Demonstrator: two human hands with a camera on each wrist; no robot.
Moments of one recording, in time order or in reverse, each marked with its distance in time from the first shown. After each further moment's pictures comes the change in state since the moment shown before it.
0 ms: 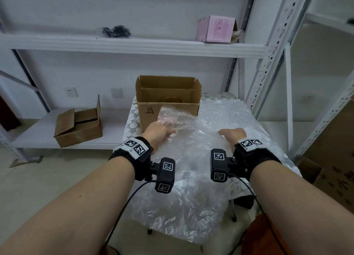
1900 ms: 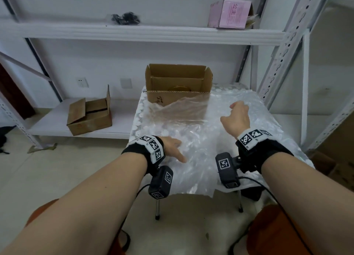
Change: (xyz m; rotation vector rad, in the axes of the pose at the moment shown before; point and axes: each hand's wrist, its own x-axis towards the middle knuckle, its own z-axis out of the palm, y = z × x) left_hand -0.018 -0.018 -0.004 1.350 -0.431 -0.234; right_hand -0.029 -0.013 0.017 -0.287 0.136 -0.543
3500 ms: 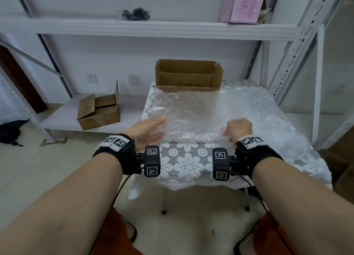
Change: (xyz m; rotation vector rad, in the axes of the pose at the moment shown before) left_hand -0.018 -0.078 0.005 -1.603 0.261 0.234; right_hand -0.011 0.026 0.038 0.414 -0.045 0.325
